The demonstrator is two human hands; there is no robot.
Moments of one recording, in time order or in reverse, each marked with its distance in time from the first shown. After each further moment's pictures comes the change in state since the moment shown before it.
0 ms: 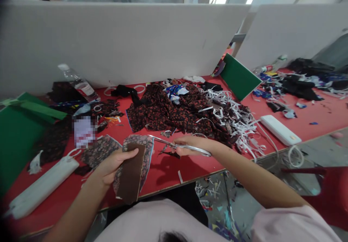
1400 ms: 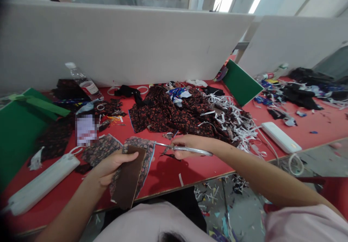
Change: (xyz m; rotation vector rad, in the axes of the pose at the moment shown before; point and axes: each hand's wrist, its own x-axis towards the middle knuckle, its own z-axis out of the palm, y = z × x) left_hand -0.008 0.002 -0.008 0.014 -0.056 -0.025; right_hand 0.012 -0.030 -0.017 -0.252 -0.102 -0.092
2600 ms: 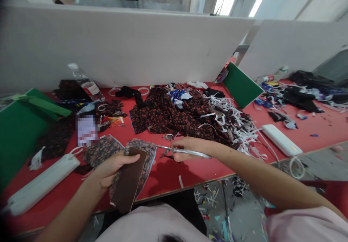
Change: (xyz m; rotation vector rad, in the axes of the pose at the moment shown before) left_hand 0.000 -0.002 0.002 -0.003 -0.017 0.016; right_hand 0.002 -0.006 0.003 -0.011 0.024 0.030
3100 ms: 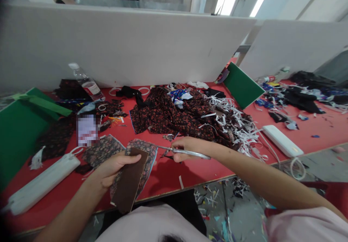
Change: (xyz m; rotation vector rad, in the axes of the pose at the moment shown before) left_hand 0.000 0.001 0.002 0.000 0.005 -0.034; right_hand 0.003 0.011 0.005 0.053 0.008 -0.026
